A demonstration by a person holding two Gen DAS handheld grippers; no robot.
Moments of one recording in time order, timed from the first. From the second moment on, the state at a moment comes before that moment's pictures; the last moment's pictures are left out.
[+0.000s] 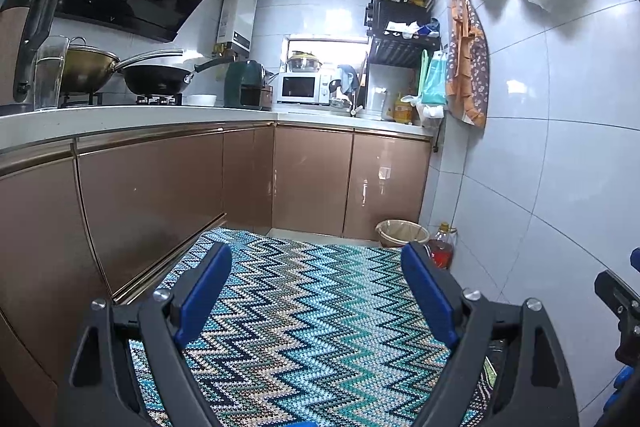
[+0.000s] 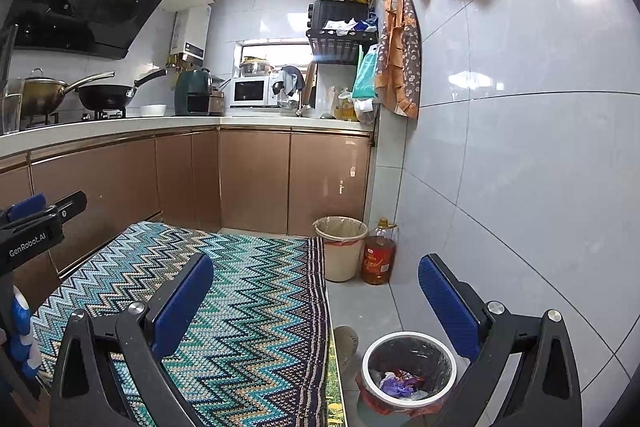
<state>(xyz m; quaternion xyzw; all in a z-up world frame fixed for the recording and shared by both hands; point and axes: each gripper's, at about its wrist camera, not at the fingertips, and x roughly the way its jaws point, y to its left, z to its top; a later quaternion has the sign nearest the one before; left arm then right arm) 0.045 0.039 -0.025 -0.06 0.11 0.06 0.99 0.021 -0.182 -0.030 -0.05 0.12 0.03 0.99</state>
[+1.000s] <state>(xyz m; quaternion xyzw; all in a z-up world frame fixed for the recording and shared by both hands) 0.036 0.045 -0.023 -0.06 0.10 0.07 0.99 0.019 -0.183 -0.030 -0.06 0.11 0.03 0.99</state>
